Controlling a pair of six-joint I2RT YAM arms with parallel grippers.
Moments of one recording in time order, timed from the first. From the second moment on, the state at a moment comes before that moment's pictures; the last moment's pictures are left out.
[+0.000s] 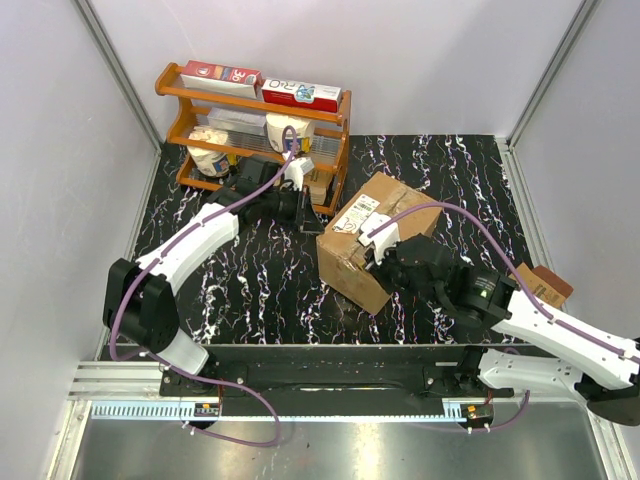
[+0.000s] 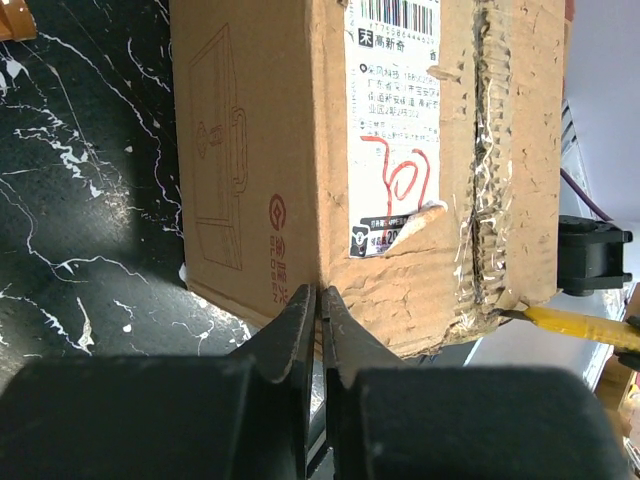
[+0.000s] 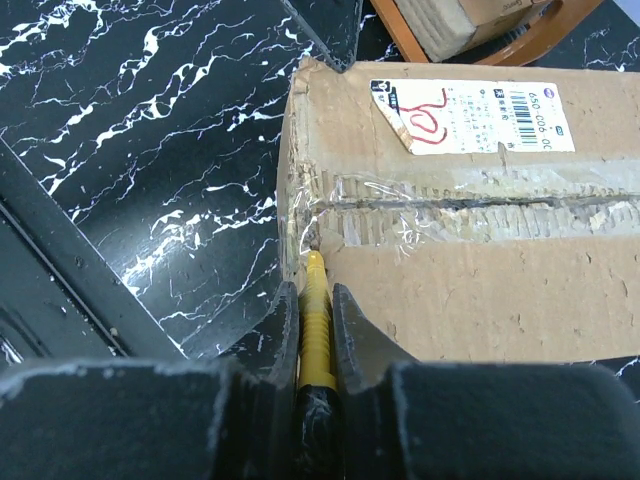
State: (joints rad) left arm -0.46 1.56 1.27 -0.47 0.62 -0.31; right arm 1.06 0.96 1.03 -0.56 0.27 -0.01
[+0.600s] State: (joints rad) left arm -0.46 1.56 1.27 -0.47 0.62 -0.31; right arm 1.06 1.00 1.21 -0.54 0.28 -0.03
